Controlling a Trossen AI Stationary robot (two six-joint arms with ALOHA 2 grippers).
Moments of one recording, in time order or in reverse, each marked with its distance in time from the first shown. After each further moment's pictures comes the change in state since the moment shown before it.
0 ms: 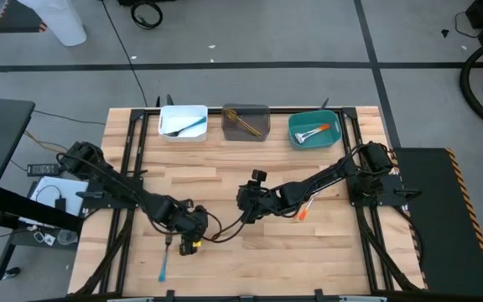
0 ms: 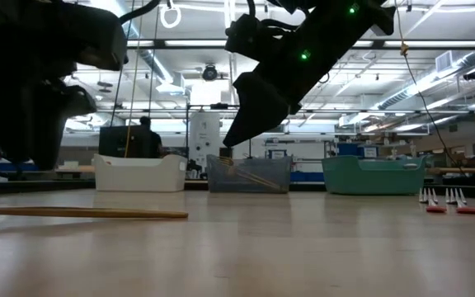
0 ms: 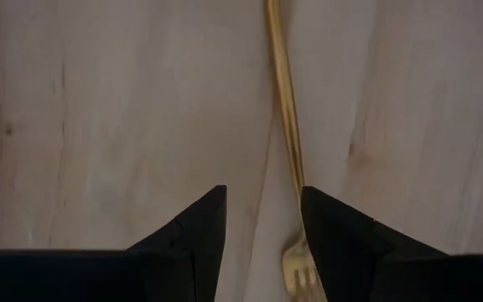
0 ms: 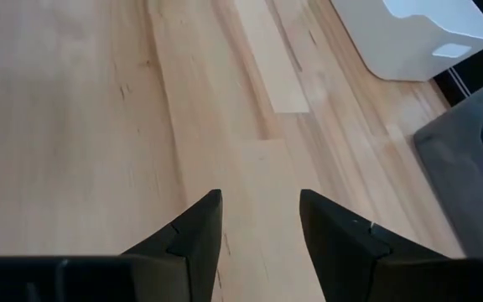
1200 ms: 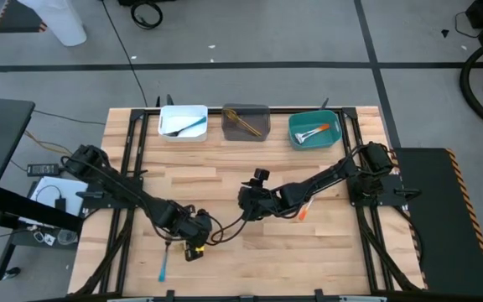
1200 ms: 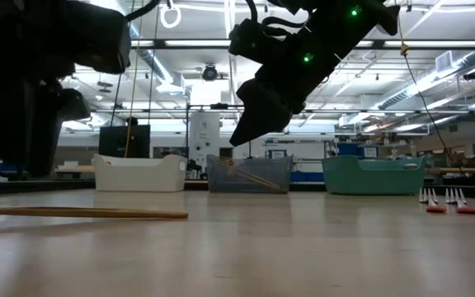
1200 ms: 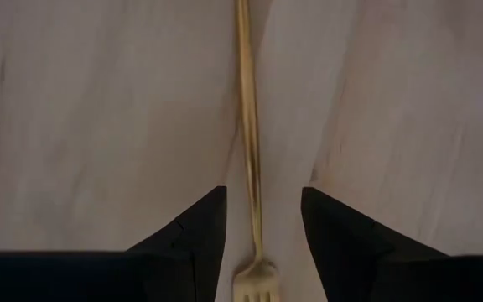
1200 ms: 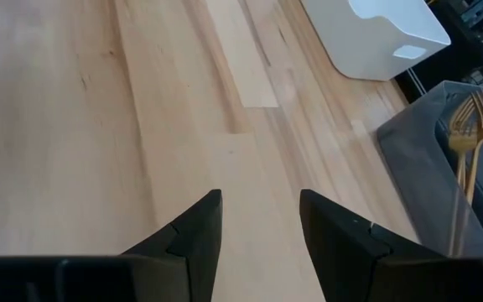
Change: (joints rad) left arm -0.023 0.067 0.041 0.060 0.013 -0.134; right arm 0.008 0.000 0.000 -0.038 0.092 -0.003
